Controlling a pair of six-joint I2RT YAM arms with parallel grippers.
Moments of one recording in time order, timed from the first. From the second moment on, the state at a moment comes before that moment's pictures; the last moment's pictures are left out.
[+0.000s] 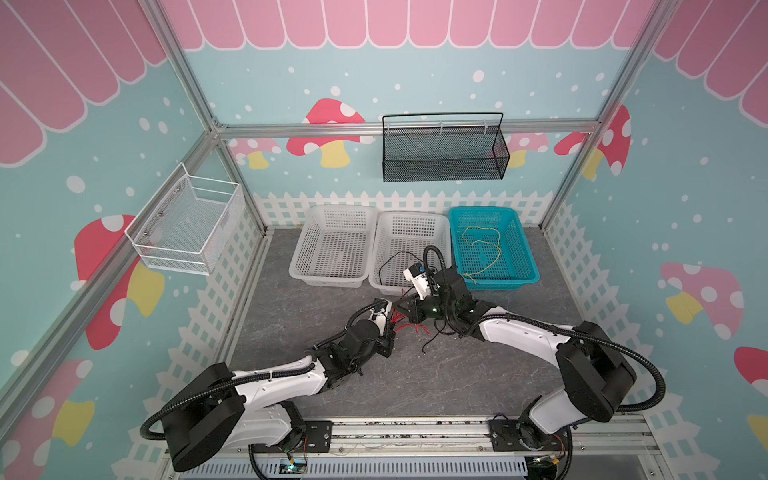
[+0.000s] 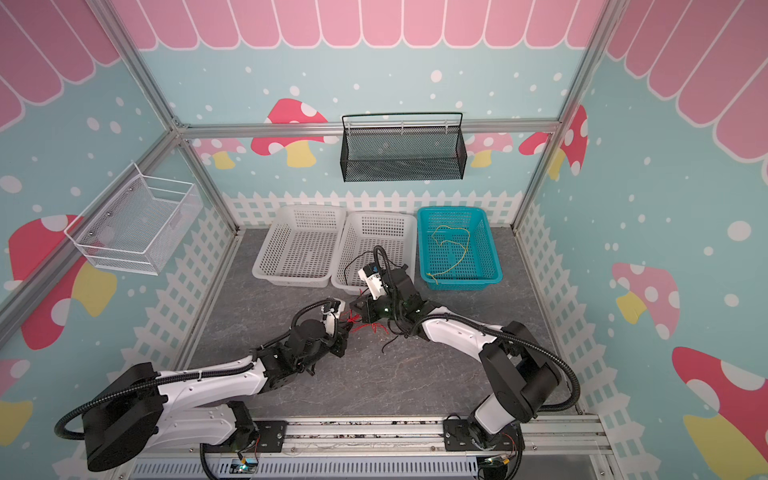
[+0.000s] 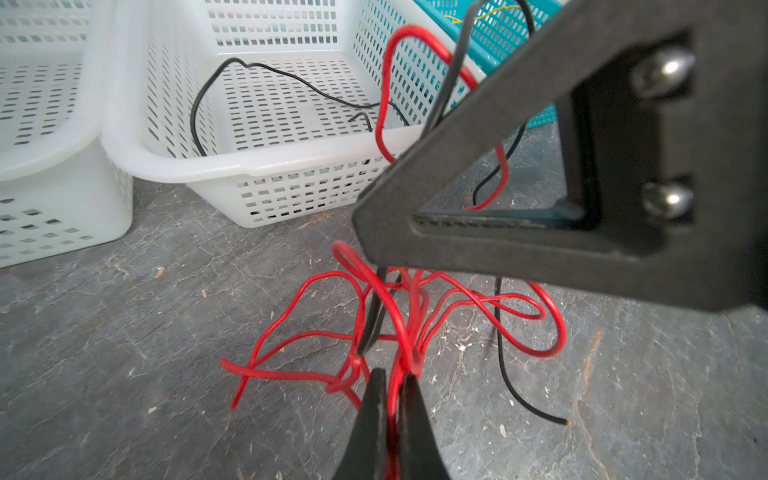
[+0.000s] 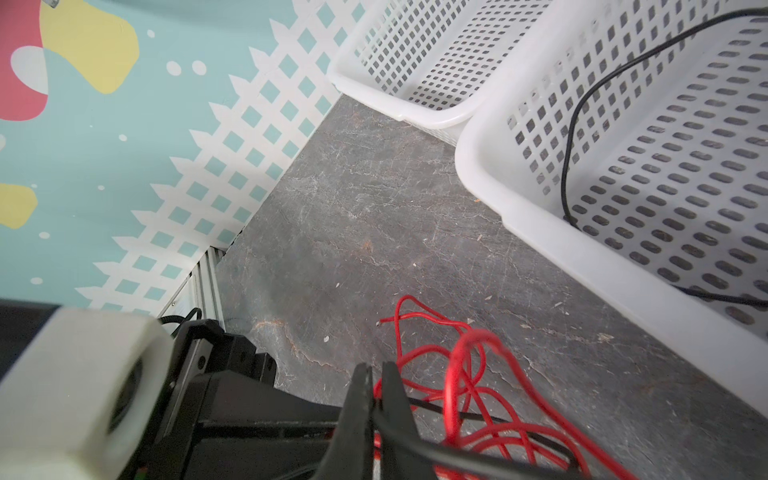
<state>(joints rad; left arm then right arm) -0.88 1.24 0.46 0.30 -0.24 -0.32 0.69 1.54 0.90 0.15 -0.47 0.41</state>
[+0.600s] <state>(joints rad) -0.79 1.41 0.47 0.19 -0.25 -0.50 0.67 1.28 1.10 -0.11 -0.22 0.22</state>
